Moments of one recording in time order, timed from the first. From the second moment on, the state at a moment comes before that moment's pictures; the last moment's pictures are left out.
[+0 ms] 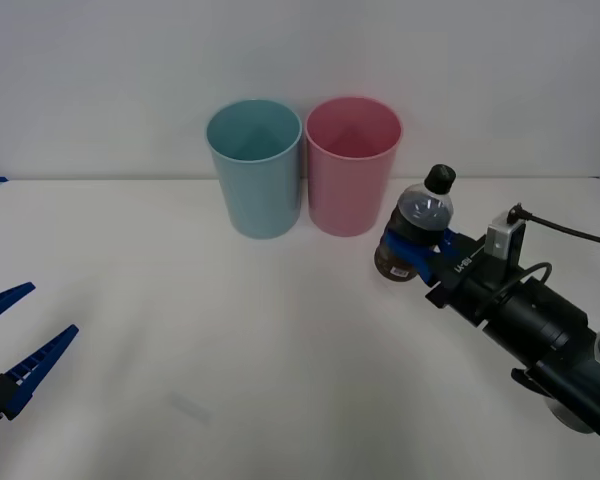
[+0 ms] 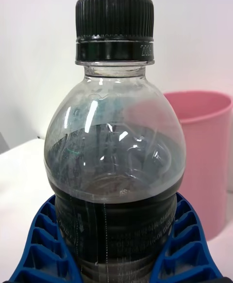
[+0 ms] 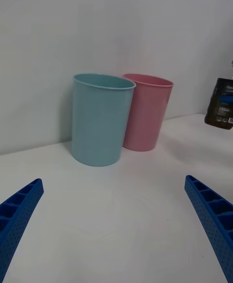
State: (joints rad) right arm 0.01 -0.52 0.16 -1.72 0.84 -0.53 0.12; left arm 0.35 0.40 0.52 -1.66 -0.96 -1.22 0.00
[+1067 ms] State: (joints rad) right arm -0.36 -0.59 0.16 -1.71 1.06 -0.45 -0.35; left arm 0.35 0.40 0.52 -1.66 -0.96 -1.22 0.00
